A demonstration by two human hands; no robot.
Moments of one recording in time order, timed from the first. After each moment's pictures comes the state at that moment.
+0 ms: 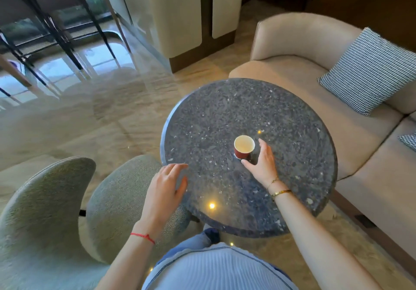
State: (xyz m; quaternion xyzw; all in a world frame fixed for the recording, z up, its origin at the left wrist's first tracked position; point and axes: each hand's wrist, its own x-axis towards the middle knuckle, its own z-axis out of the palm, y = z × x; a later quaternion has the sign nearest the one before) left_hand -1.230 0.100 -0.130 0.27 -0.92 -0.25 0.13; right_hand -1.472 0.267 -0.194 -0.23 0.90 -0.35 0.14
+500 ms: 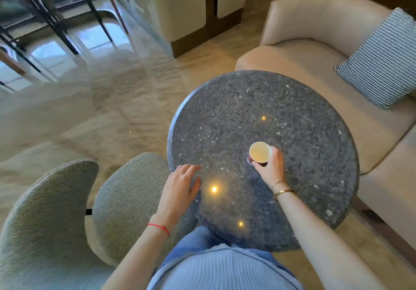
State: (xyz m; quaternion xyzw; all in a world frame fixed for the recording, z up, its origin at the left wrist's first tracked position) left_hand -1.279 0.040 -0.167 0.24 -0.93 -0.29 0.06; right_hand -1.503 0.218 -0.240 -0.15 0.92 -0.34 0.12
